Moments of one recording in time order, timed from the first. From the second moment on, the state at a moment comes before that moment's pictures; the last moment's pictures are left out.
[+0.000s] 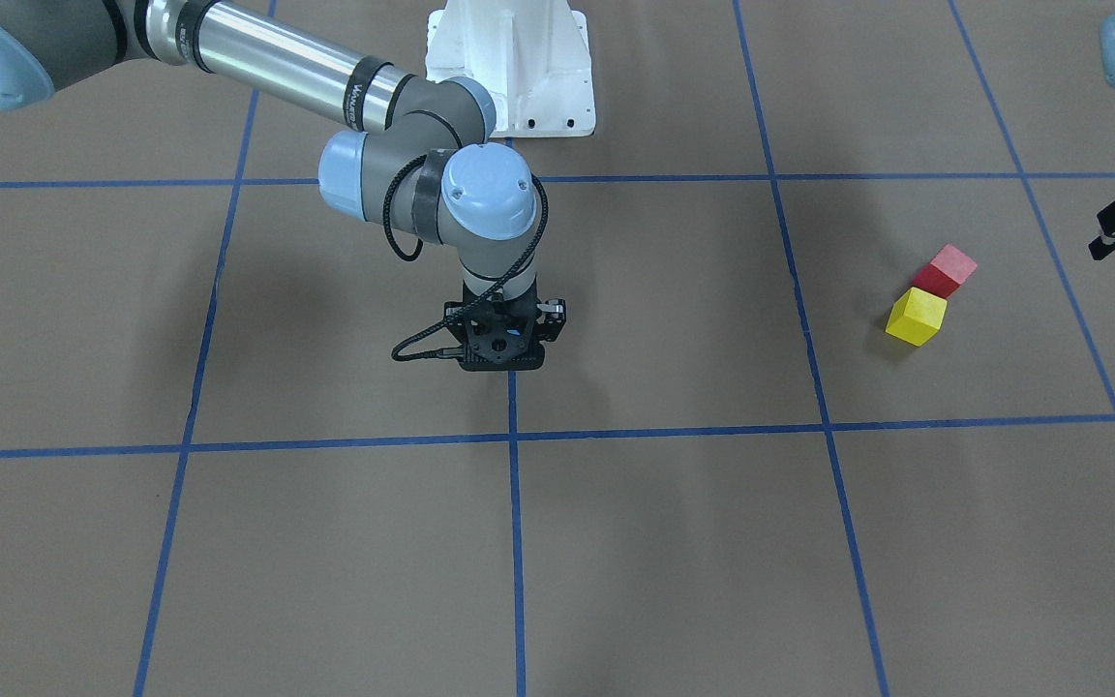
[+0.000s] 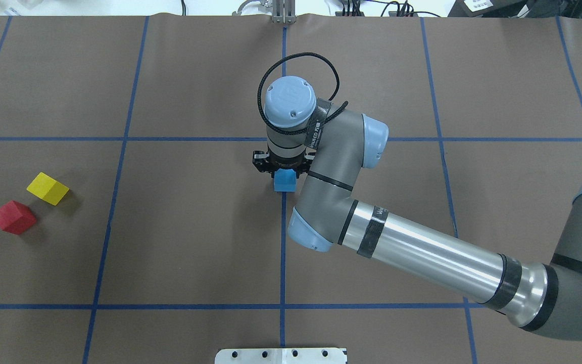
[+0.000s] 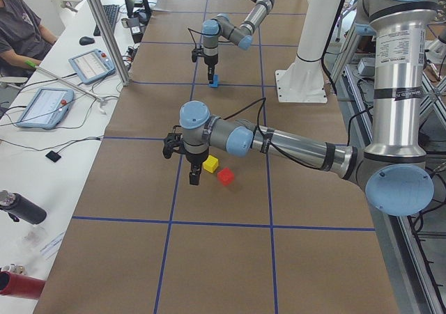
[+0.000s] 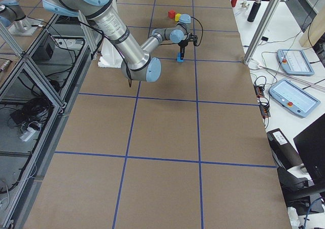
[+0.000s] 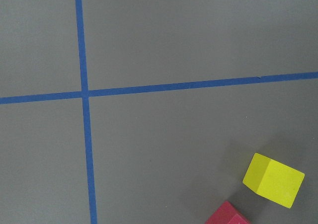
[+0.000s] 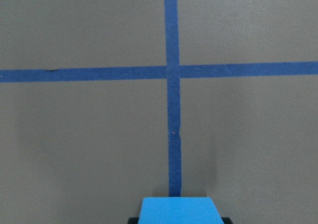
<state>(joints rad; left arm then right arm) -1.35 -1.52 -1.84 -1.67 -2.32 -0.30 0.55 -0.66 1.27 -1.44 1.93 1.20</state>
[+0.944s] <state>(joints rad) -1.15 -1.43 -1.84 -1.90 -2.29 -0.38 0.58 -0.69 1.38 -1.45 1.95 1.19</state>
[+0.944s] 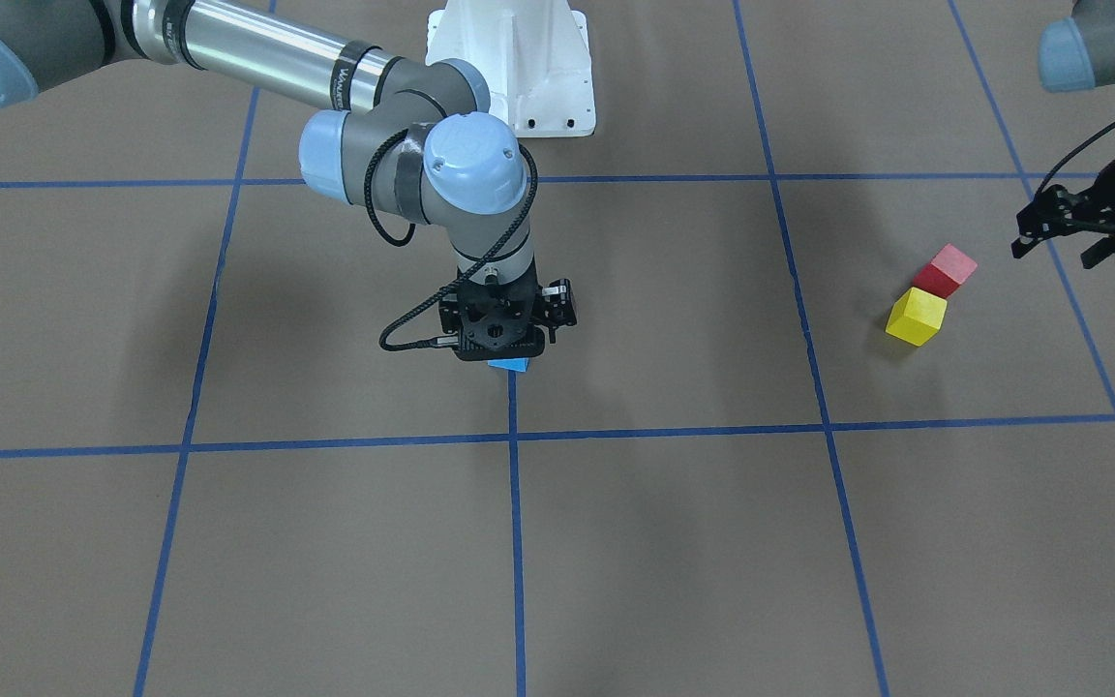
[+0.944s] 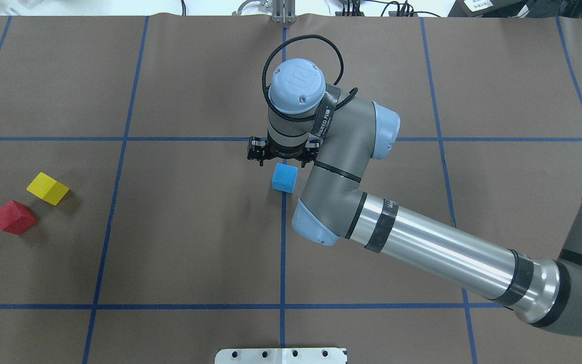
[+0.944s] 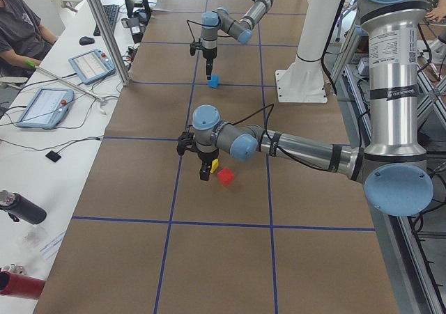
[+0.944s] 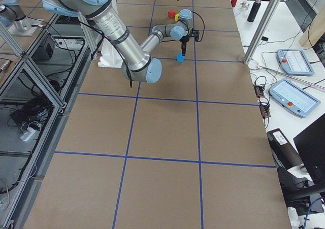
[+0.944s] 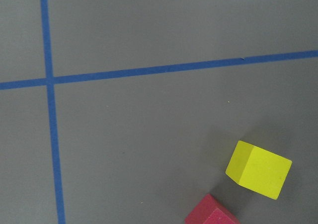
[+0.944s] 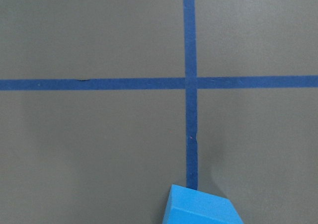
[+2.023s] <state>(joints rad) -0.92 -1.36 -1.79 -2.16 -2.19 -0.15 0.64 -0.90 1.53 -1.44 1.98 1.13</state>
